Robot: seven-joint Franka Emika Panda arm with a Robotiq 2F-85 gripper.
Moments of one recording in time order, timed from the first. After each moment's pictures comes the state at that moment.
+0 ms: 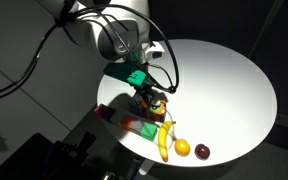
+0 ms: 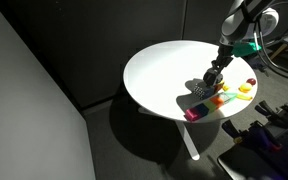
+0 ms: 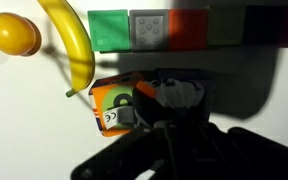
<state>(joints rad) -0.11 0.41 0.02 -2.28 0.13 2.63 -0.16</state>
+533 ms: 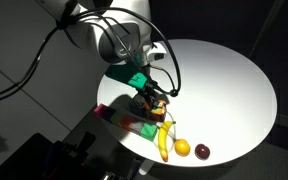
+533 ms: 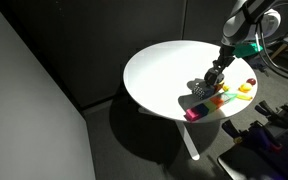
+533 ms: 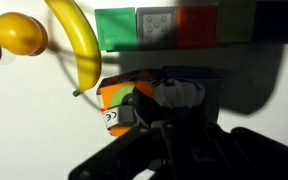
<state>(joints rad) -0.11 0.42 0.01 -2.30 0.13 2.66 -0.16</state>
